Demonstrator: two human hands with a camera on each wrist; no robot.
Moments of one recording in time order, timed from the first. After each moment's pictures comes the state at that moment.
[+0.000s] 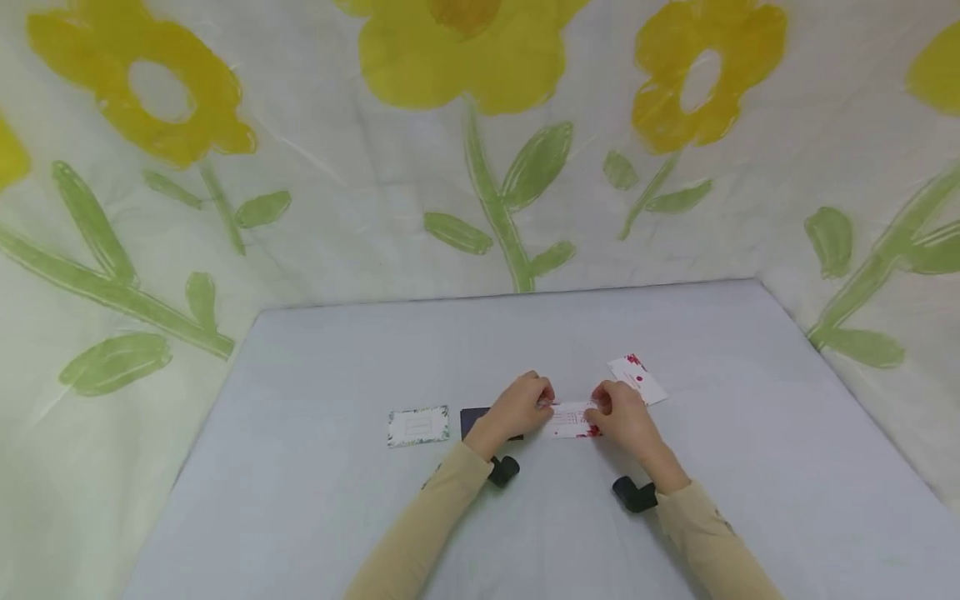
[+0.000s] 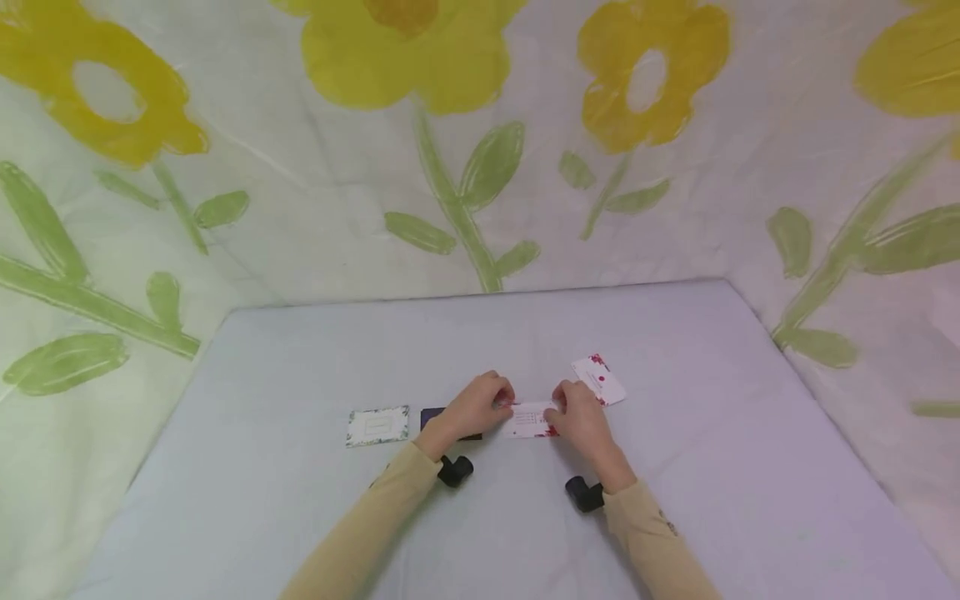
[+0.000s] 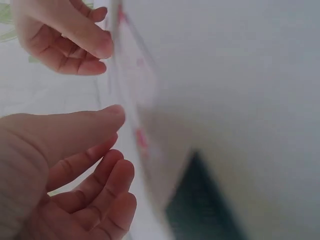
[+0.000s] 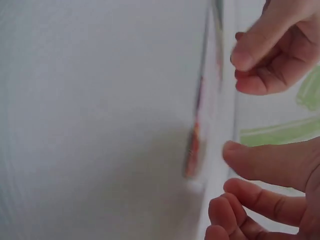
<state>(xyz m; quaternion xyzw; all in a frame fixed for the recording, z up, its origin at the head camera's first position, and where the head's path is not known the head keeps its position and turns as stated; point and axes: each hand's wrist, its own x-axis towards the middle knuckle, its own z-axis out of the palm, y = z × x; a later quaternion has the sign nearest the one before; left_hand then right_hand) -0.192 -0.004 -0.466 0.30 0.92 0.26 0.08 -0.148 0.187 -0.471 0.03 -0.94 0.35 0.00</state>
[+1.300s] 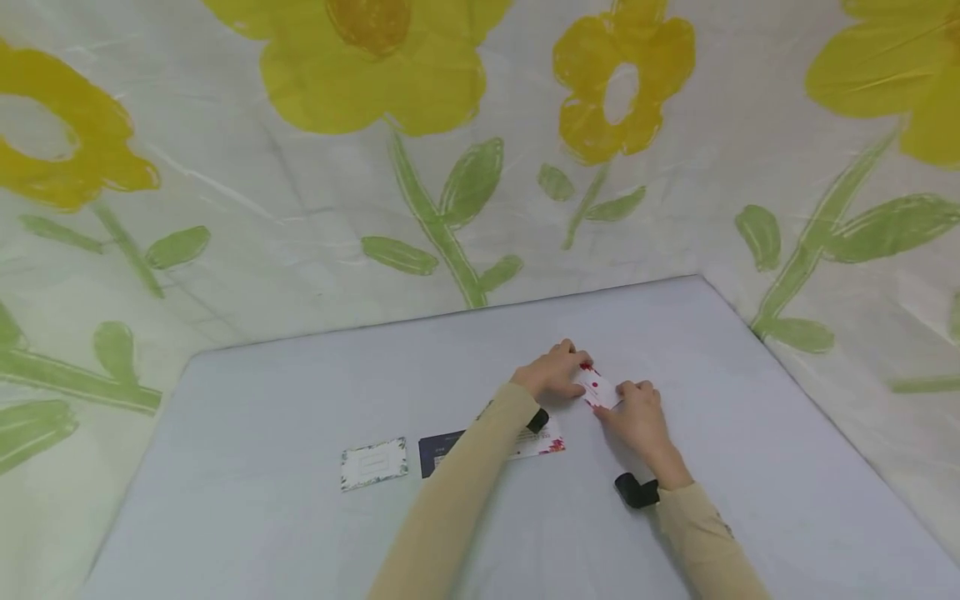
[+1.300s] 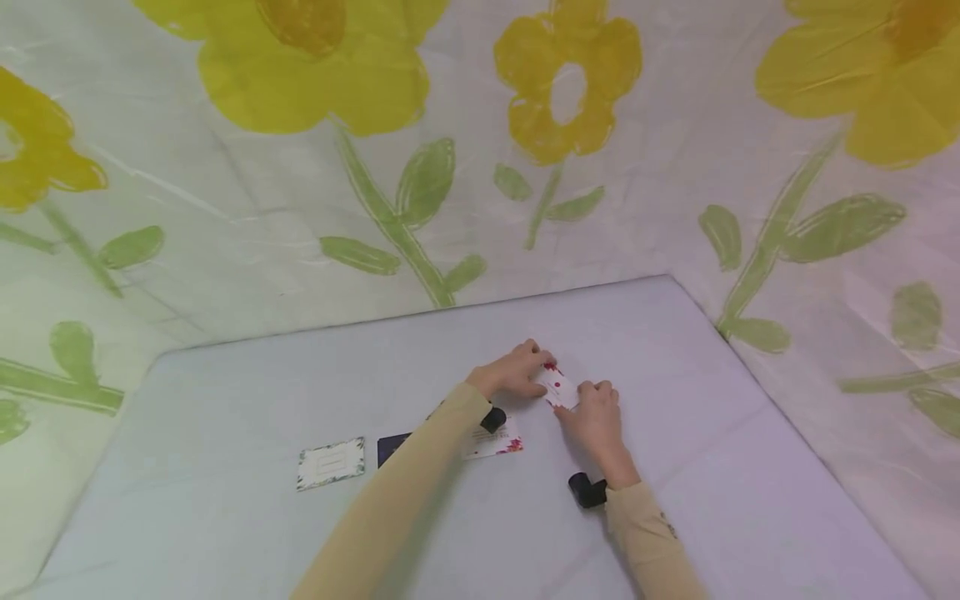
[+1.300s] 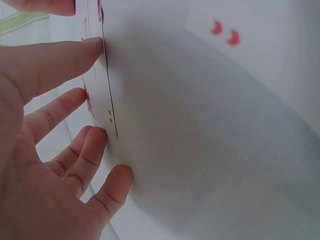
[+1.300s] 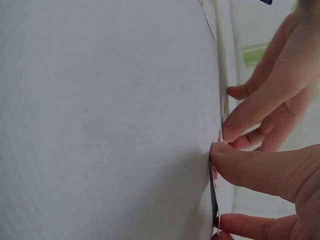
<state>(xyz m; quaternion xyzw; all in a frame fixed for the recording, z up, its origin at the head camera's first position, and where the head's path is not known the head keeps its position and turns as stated) -0.267 0.112 -0.460 0.40 0.89 0.12 0.18 -0.149 0.244 -0.477 -0.10 -0.95 0.30 0.03</state>
